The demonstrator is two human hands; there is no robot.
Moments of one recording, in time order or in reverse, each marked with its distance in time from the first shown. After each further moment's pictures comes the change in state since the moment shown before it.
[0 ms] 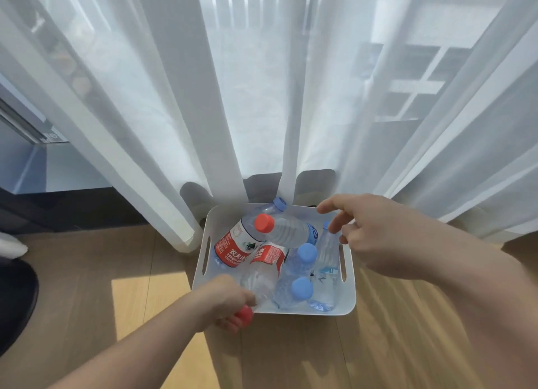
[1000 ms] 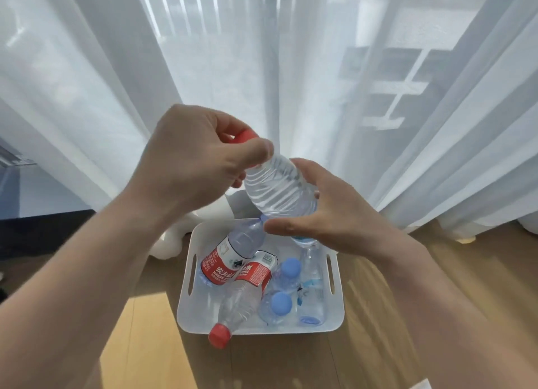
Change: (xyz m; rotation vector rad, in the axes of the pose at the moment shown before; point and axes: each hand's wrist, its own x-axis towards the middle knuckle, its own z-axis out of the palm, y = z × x) left_hand -0.134 0.131 -0.072 -0.113 0.666 1.031; right_hand 0.043 0.005 -0.009 0.337 0.263 -0.210
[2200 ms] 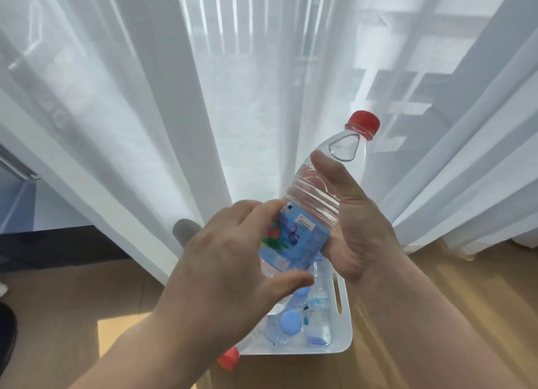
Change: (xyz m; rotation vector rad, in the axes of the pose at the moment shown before) left_hand -0.066 -0.018 0.008 0.408 -0.120 0.252; right_hand 0.003 -0.035 0.008 1.259 0.149 0.327
